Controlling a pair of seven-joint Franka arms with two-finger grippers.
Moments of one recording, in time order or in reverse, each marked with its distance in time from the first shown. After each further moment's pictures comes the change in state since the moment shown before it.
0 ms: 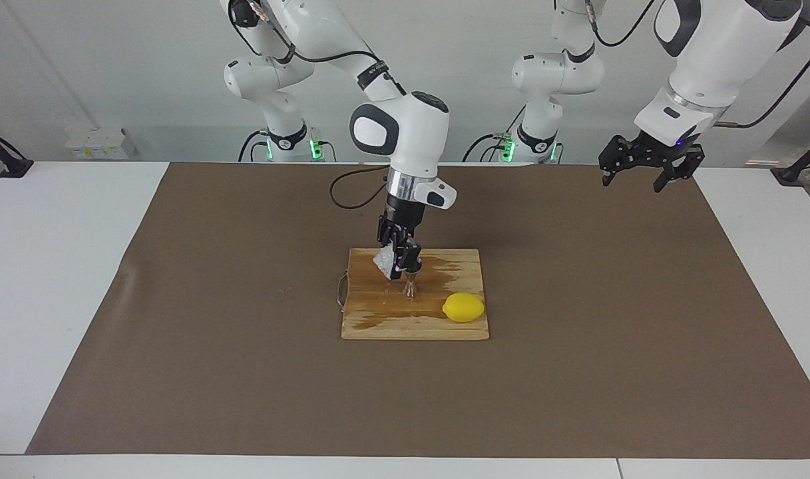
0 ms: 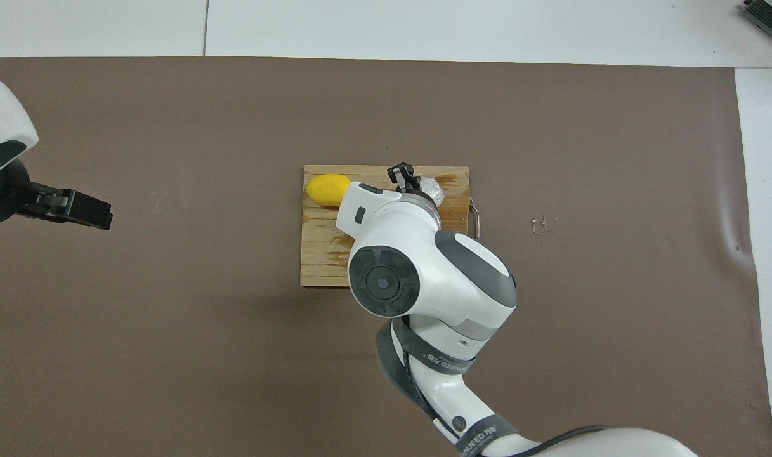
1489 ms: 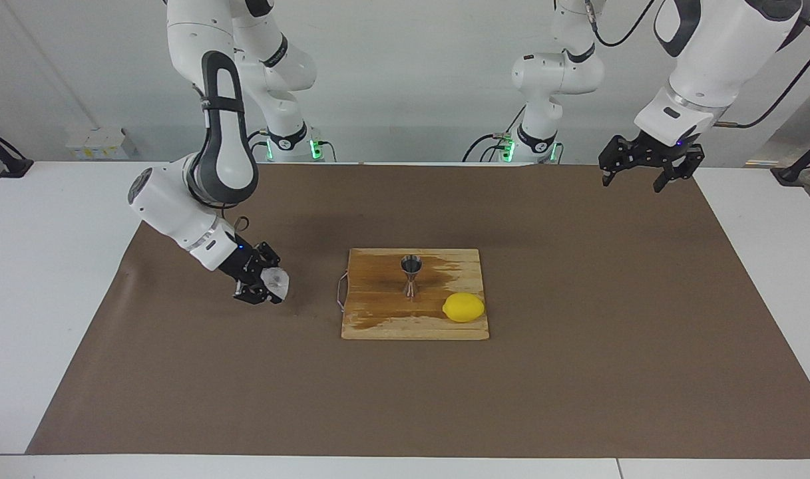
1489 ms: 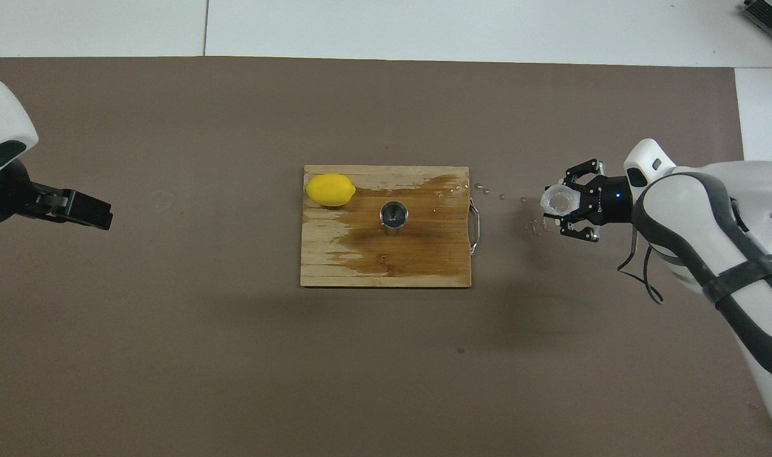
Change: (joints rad) left arm 0.000 0.000 0.000 0.000 0.000 0.000 0.000; right arm -0.642 -0.040 -0.008 -0.294 1.366 0.001 -1.071
